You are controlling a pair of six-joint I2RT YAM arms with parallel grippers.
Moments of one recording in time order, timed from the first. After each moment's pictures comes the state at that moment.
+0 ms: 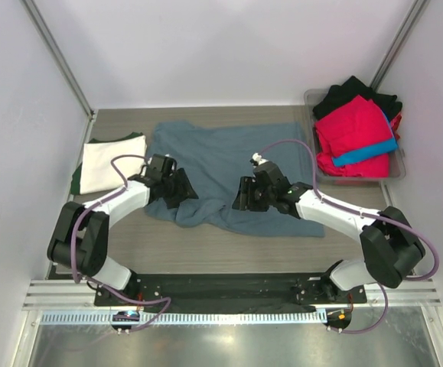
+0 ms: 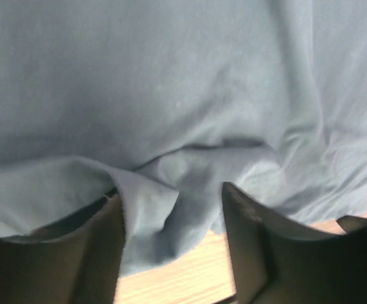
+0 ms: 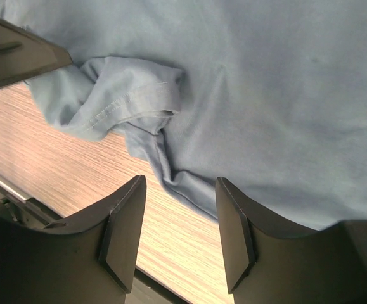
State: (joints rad) left arm -0.38 1.54 0.87 -0.32 0.17 -0.75; right arm 0.68 1.43 0.86 -0.22 -0.11 0.66
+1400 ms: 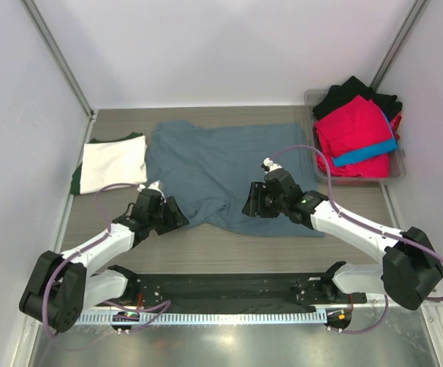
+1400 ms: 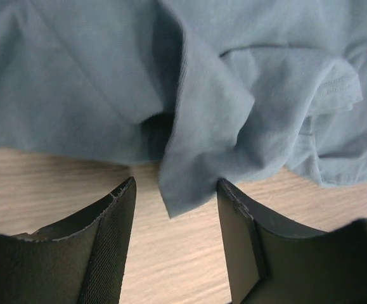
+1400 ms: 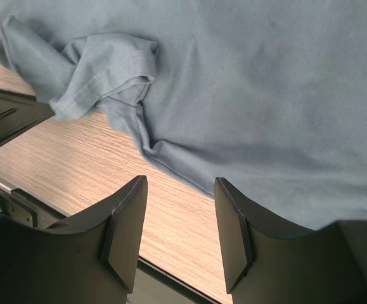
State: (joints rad) left arm -0.40 1.12 0.39 -0.13 0.13 -0.73; right arm 0.68 1.25 0.76 -0.30 -0.05 0.65
